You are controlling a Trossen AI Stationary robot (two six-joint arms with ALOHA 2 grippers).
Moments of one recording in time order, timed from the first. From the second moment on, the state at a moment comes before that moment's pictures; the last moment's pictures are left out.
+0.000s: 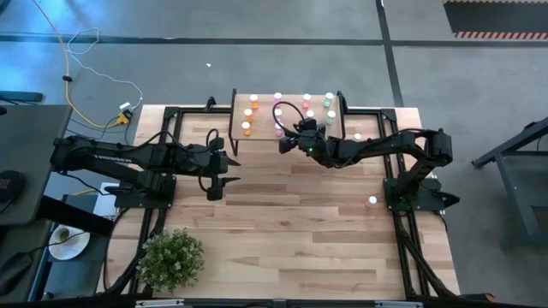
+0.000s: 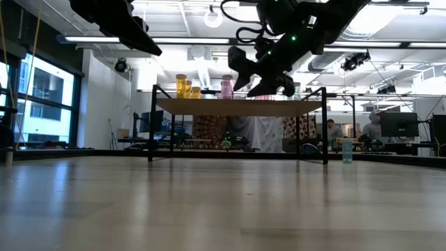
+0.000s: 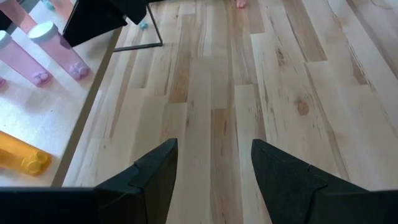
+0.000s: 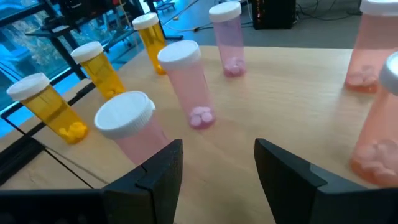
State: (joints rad) left arm 0.09 0.99 0.76 -0.41 -0.16 0.11; right arm -0.18 1.66 0.97 0.25 0.68 0.59
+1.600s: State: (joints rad) left arm 0.09 0.99 0.76 -0.42 -0.12 0.03; right arm -0.04 1.27 0.97 -0.28 0.65 0.44
